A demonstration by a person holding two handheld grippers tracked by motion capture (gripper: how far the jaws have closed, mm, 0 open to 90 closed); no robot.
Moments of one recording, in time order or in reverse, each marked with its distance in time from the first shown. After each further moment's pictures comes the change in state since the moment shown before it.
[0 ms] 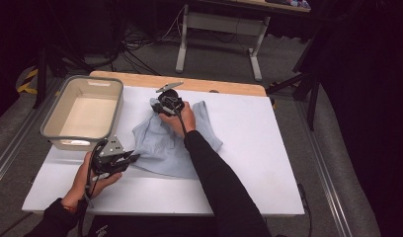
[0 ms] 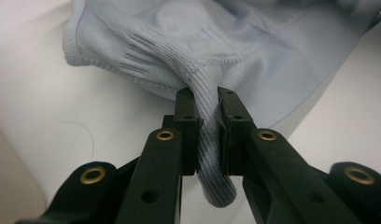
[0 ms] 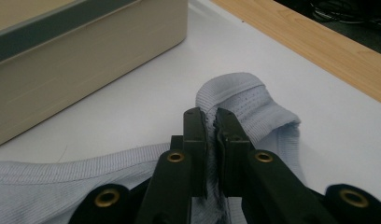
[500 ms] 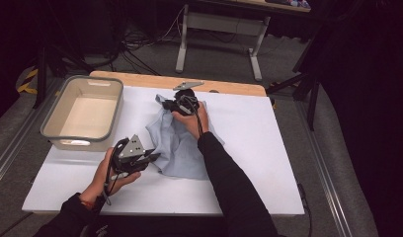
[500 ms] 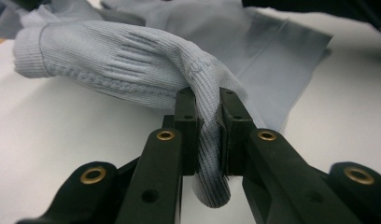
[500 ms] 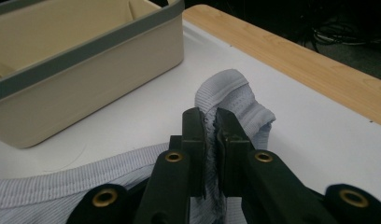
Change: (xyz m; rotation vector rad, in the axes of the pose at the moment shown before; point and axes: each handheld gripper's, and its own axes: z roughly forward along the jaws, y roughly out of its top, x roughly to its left) left arm -0.029 0.035 0.020 -0.089 -0.079 0.103; right arm -0.023 -0.013 -0.042 -0.123 0.052 0.030
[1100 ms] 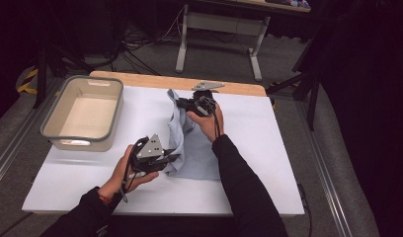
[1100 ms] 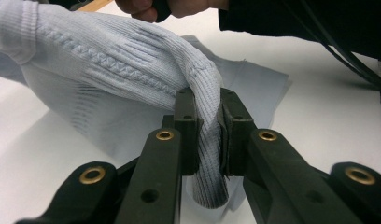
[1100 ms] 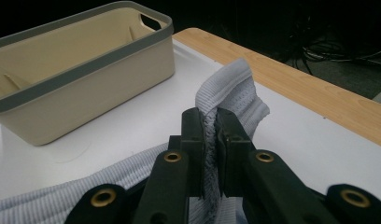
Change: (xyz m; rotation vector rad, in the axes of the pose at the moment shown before) left arm -0.022 0.029 0.027 -0.052 -0.090 0.069; right arm -0.017 -0.012 -0.048 -0.083 -0.004 0.020
